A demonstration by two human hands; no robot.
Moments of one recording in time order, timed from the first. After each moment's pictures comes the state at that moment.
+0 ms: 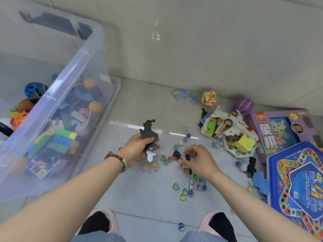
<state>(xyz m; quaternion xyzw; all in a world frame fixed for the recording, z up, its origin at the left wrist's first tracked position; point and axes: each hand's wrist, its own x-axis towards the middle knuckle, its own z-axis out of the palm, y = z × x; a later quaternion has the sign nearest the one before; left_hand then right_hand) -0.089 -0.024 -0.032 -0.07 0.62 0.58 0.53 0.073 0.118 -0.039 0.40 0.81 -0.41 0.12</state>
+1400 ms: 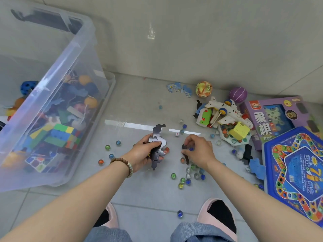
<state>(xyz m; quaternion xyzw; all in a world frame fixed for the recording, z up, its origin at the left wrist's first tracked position) -0.049 -0.029 -0.039 -0.08 0.59 0.57 0.57 0.080 0.121 -0.055 0.42 0.84 -0.34 0.09</state>
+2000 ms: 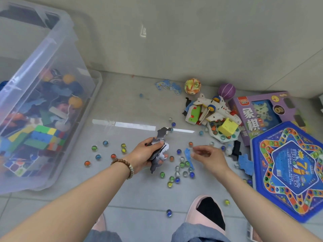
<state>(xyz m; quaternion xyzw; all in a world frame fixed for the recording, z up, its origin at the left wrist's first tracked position) -0.020 -0.004 -0.039 -0.03 0.61 0.52 0.60 0.147 0.143 -0.053 0.51 0.67 -0.54 -0.02</state>
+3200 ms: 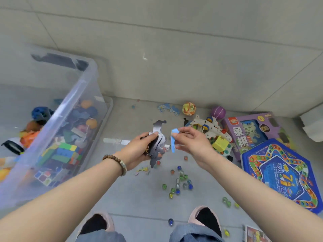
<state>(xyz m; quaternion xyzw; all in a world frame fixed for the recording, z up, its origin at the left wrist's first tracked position) -0.049 -0.007 0.071 0.03 0.62 0.56 0.54 0.067 0.120 0.084 0.41 0.55 -0.72 -0.08</state>
